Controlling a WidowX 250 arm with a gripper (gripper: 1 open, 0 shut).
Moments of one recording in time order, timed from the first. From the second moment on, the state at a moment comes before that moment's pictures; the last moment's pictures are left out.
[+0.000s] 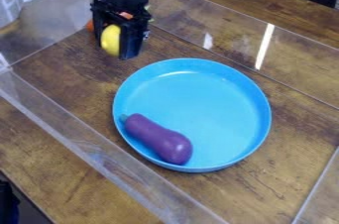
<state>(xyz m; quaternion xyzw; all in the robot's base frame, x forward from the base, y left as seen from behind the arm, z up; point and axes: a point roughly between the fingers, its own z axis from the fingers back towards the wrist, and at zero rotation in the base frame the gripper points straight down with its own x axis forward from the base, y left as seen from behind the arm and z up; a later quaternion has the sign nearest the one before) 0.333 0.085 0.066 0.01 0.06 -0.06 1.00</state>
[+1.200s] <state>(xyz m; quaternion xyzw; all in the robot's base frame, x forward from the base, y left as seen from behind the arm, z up) 0.361 0.063 0.047 0.02 0.08 0.02 1.00</state>
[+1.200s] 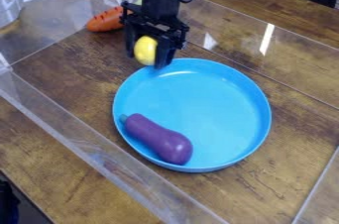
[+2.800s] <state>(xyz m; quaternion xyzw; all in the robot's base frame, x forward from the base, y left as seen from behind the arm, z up) 0.371 0.065 0.026 0.08 0.07 -0.02 0.99</state>
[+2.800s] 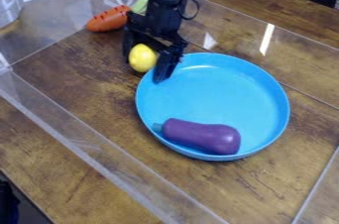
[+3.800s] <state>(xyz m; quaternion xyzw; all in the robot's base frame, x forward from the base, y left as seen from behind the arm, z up) 0.362 0.063 0.052 0.10 0.06 -0.02 0.99</state>
